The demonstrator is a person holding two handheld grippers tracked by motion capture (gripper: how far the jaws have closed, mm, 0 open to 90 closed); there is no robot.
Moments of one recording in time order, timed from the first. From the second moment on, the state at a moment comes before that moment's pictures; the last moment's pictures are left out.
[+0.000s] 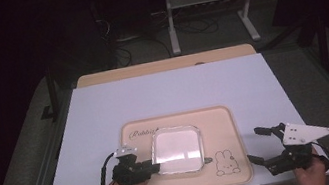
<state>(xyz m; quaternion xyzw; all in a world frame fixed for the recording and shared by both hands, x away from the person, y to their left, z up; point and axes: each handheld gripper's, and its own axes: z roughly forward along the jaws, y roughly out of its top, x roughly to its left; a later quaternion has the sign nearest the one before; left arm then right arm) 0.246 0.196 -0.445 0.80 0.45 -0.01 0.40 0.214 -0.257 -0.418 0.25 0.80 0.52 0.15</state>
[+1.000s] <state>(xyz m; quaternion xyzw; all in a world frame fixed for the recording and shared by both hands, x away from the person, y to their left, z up) 0.246 0.201 -0.441 0.80 0.44 0.00 0.40 0.215 -0.258 -0.419 0.25 0.80 0.52 0.15</state>
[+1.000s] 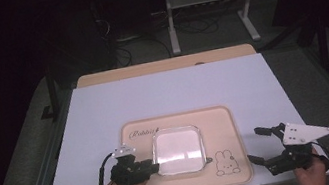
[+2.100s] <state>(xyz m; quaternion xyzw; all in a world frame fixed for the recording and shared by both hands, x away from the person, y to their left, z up) 0.243 0.220 -0.420 0.81 0.37 0.06 0.46 0.216 -0.260 -0.420 0.25 0.80 0.52 0.15</state>
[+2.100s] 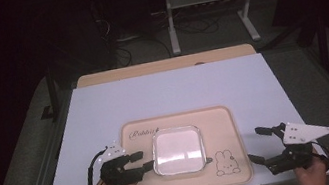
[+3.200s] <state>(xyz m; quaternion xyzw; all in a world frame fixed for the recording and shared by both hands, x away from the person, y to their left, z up) 0.236 0.293 -0.401 0.78 0.36 0.16 0.48 0.217 -0.257 -0.421 0.26 0.81 0.51 0.15</state>
